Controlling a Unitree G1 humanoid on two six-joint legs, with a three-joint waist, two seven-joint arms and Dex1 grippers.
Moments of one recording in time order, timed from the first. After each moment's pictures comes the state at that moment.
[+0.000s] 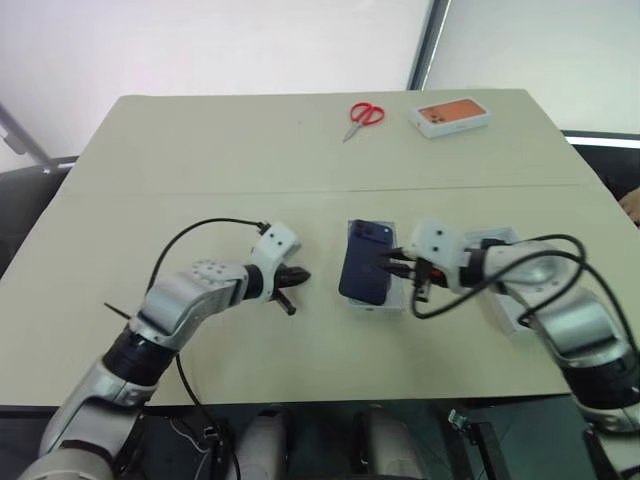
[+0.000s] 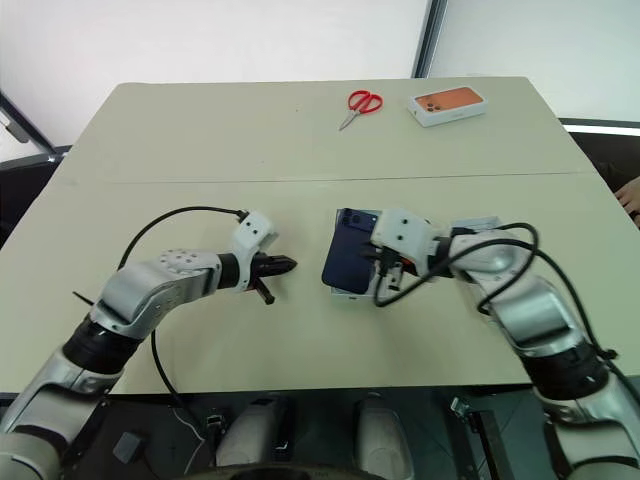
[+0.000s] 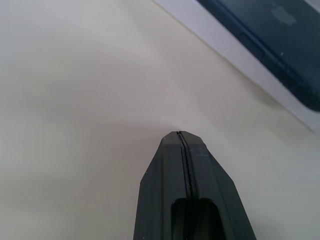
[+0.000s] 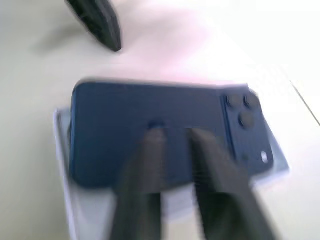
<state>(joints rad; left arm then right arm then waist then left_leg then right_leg) -0.50 0.62 -0.32 -0.18 -0.57 0.87 -0.46 -0.47 -0.73 0.21 -0.37 0.14 0.65 0.88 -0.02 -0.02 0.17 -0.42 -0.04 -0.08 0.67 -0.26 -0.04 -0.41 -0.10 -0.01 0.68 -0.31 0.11</state>
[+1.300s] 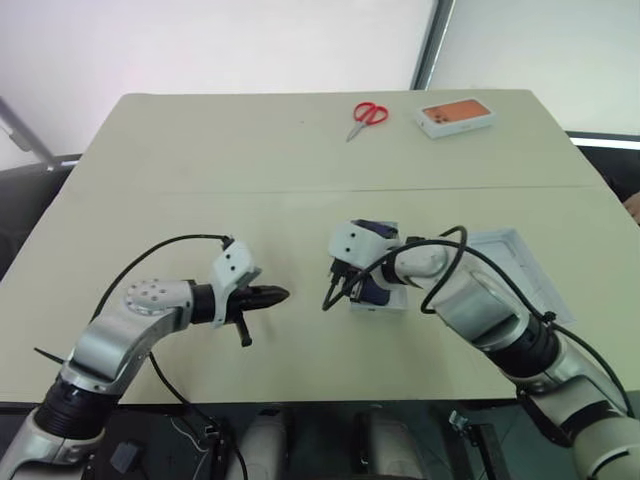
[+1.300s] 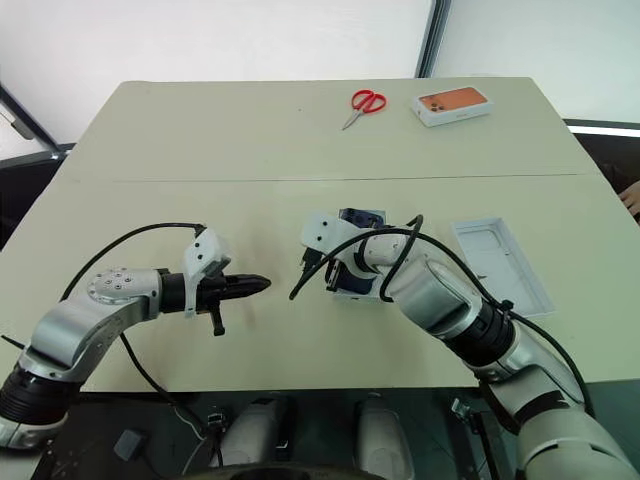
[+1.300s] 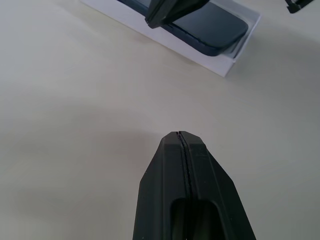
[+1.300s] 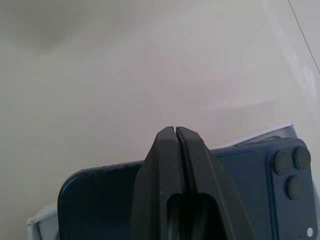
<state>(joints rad) -0.23 0.74 -0.13 -0.36 -0.50 0.66 -0.85 -0.73 -0.60 0.60 -0.40 -0.07 1.08 0.70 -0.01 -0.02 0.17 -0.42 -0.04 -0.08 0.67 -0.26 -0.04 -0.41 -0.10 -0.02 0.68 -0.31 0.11</state>
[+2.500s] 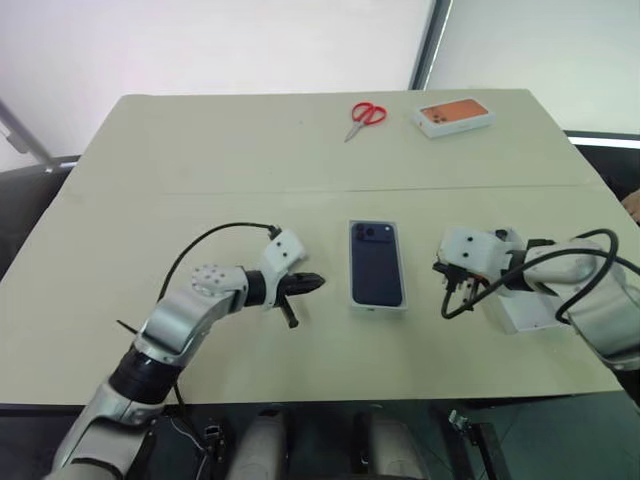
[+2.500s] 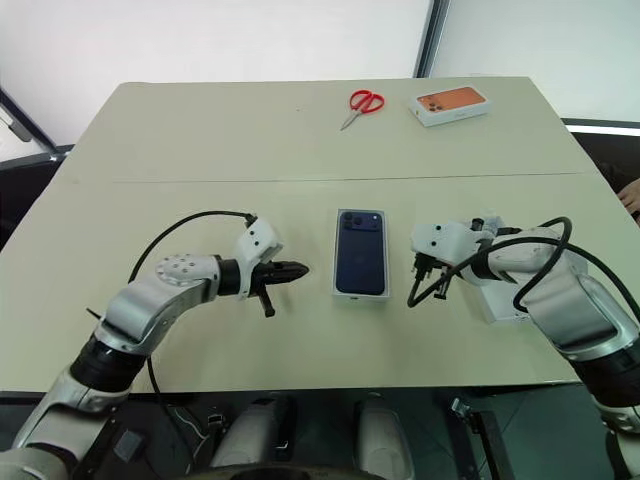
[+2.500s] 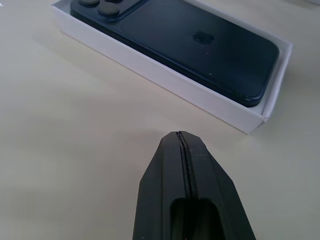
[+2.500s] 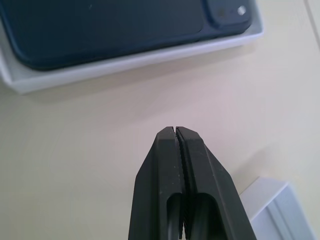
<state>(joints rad) -0.49 0.49 -0.33 -0.21 -0.33 0.76 -0.73 -0.35 -1.04 0.18 -0.37 0.04 0.66 0.93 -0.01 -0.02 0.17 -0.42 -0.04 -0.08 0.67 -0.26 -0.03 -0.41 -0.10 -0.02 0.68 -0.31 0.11</state>
